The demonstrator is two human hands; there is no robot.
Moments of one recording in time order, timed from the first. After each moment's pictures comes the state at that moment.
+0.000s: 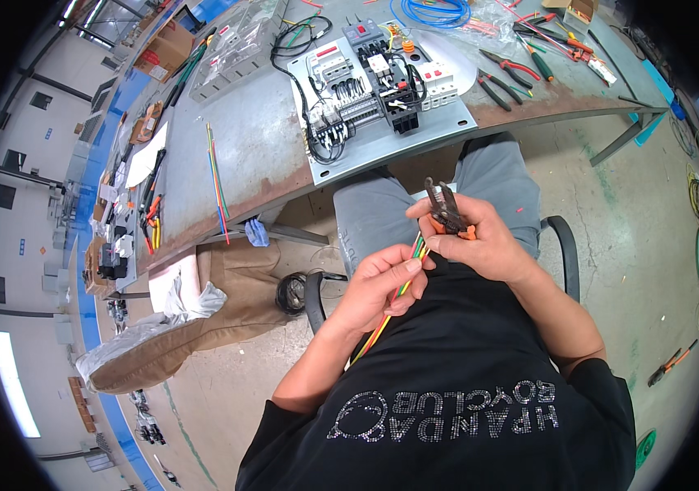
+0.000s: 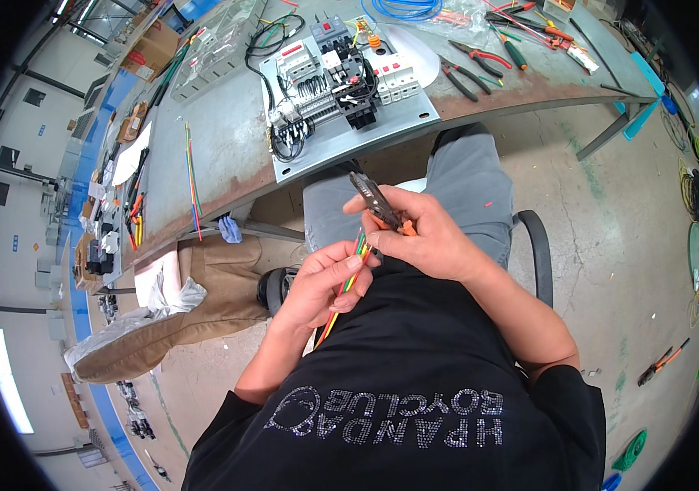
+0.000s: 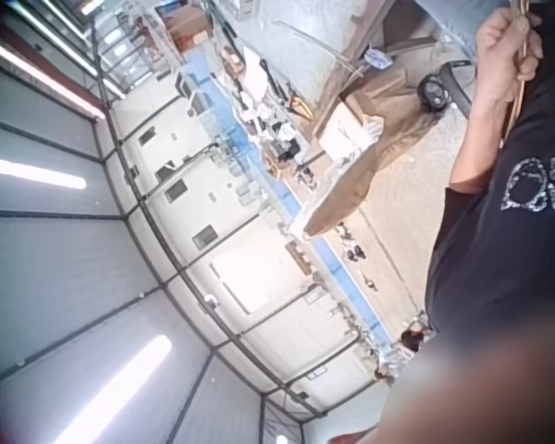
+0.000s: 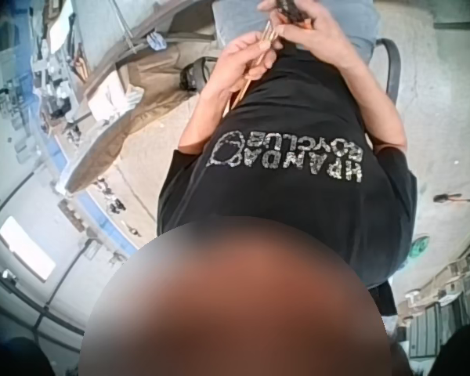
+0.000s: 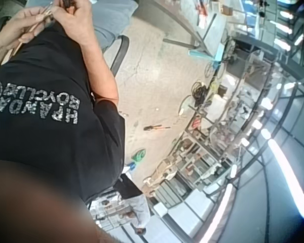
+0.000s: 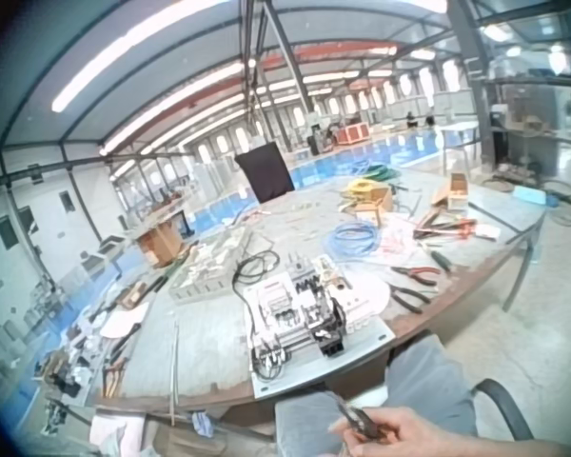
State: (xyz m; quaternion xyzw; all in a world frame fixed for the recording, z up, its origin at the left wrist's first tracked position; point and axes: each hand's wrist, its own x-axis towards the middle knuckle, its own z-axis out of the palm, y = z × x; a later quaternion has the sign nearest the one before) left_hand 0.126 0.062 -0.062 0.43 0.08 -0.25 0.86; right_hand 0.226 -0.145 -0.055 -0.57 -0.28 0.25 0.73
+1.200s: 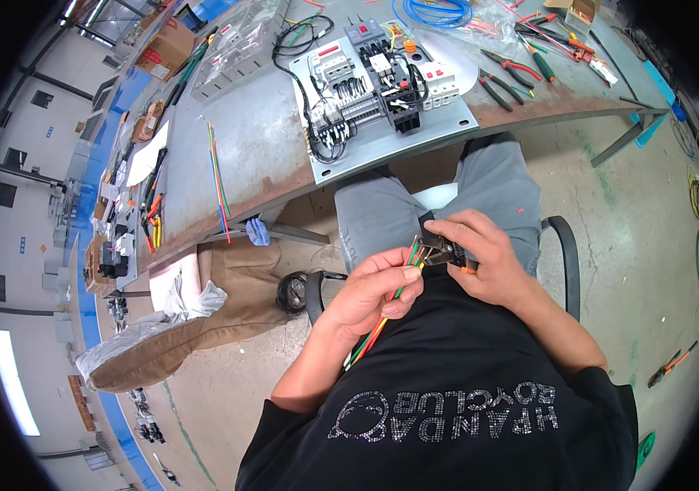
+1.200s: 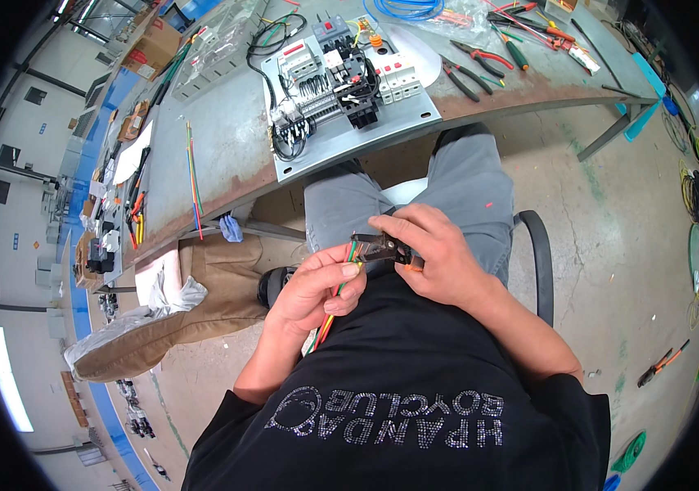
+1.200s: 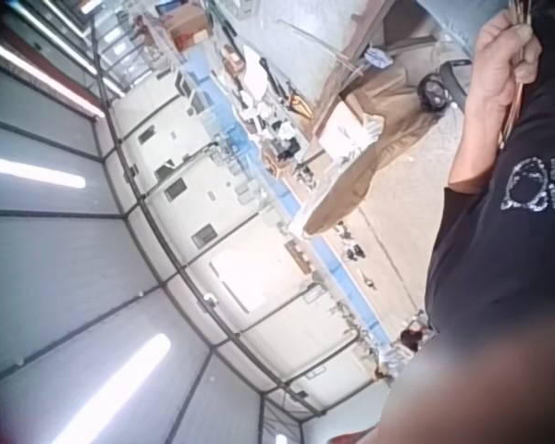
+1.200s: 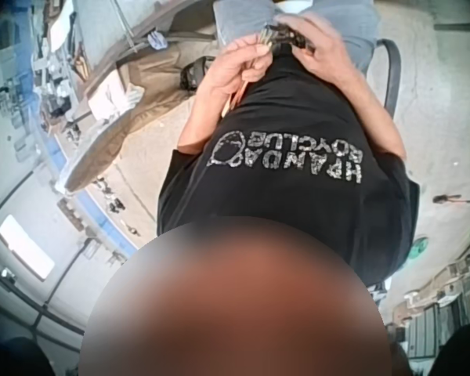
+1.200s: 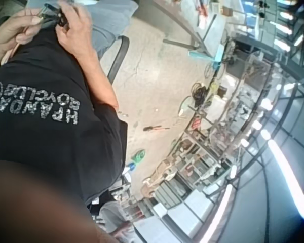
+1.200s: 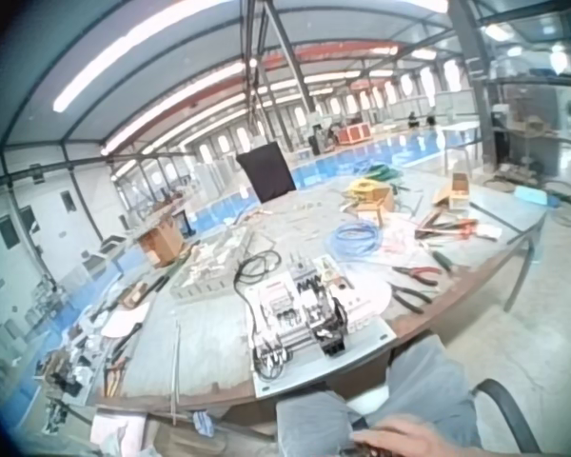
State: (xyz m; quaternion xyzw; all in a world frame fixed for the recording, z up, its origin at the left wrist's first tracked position) left_hand 0.125 0.069 -0.046 0.37 0.10 -0.30 0.87; right_hand 0.202 -0.159 -0.072 -0.77 -0.40 -0.07 0.50
